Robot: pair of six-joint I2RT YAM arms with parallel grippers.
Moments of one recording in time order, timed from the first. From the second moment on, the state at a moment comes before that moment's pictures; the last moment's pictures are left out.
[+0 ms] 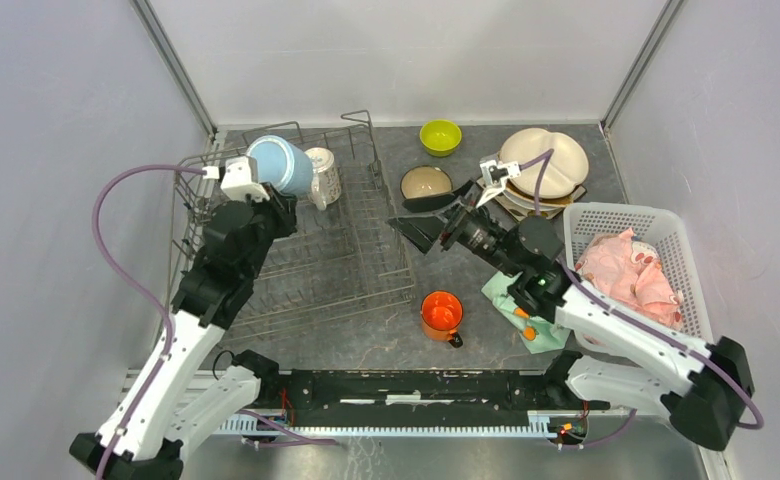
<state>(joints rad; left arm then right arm) -0.41 0.75 0.92 -0.34 -0.27 -0.38 0.83 1.07 0.79 0.59 -0.18 0.74</state>
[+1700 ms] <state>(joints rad) -0.05 1.40 0.96 -0.23 -0.30 -0.27 0.83 0.83 0.77 0.16 -0.06 0.45</state>
